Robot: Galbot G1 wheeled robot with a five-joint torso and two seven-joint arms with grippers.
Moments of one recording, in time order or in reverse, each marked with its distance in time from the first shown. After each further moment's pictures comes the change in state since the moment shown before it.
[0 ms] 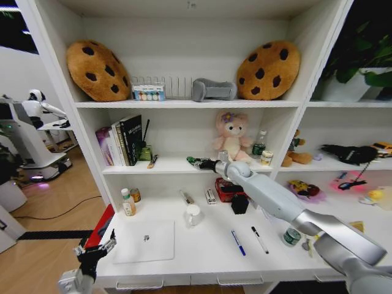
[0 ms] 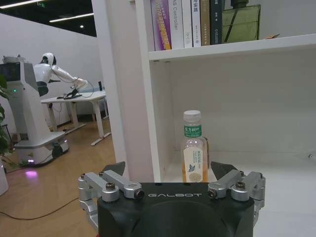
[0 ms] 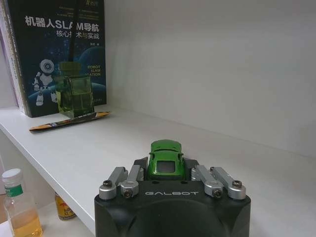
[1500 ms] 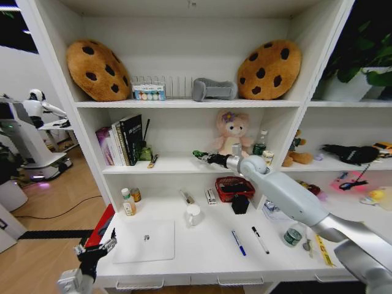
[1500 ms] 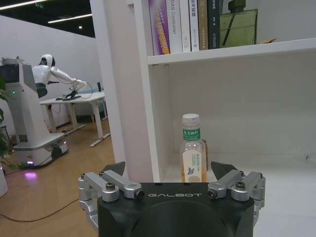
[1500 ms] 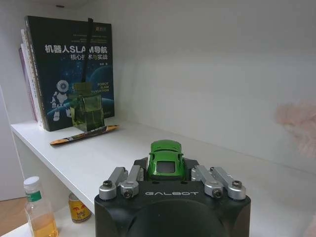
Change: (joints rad) left arm 0.012 0.008 -0.006 -0.029 -0.005 0.014 -0.003; right arm -0.030 -0.103 0.090 0.137 0.050 -0.045 -0.020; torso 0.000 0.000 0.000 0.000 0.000
